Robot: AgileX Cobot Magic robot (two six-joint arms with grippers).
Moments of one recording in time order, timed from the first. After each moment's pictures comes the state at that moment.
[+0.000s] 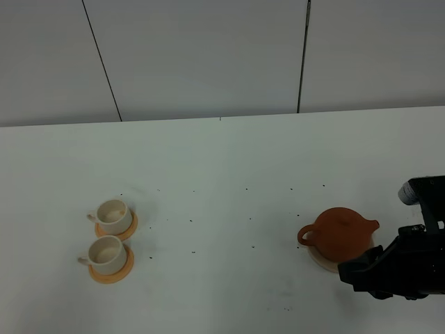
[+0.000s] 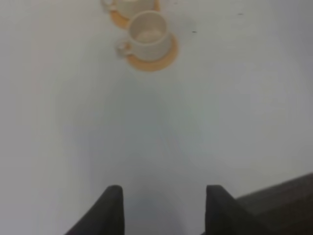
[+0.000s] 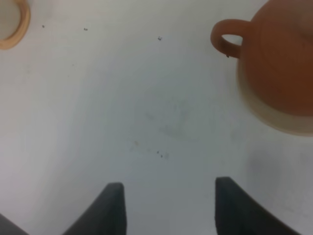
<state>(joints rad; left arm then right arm) 0.13 0.23 -0.51 -0.18 1.09 0.44 0.29 1.30 -0.58 1.05 0.47 -0.91</state>
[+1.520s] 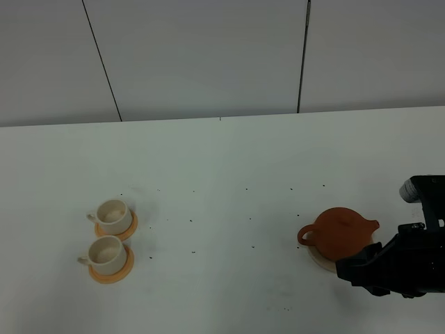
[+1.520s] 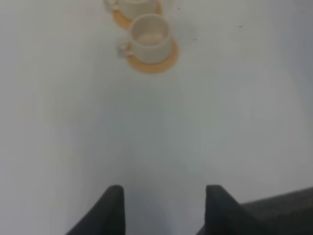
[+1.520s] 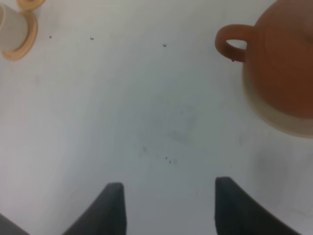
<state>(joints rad) 0.13 0.23 -0.51 -0.17 1.08 0.31 0.29 1.30 -0.58 1.10 0.47 -0.91</state>
